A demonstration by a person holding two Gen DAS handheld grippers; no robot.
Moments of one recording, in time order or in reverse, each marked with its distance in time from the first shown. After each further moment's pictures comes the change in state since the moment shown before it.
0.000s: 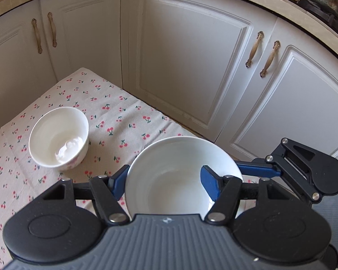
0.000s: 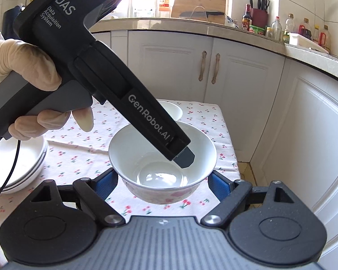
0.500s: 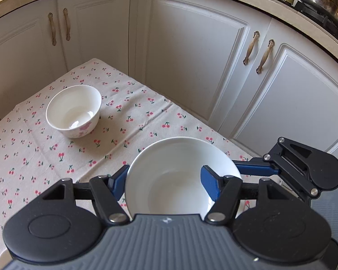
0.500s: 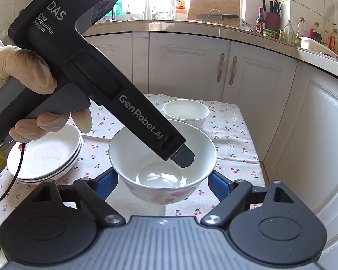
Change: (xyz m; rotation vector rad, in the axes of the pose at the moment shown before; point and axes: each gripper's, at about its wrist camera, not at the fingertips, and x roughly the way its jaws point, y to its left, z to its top) left arm -0.039 -0.003 -0.048 -0.036 -0.020 0.019; right arm -0.031 0.040 -0.011 -0.014 -0.002 0.063
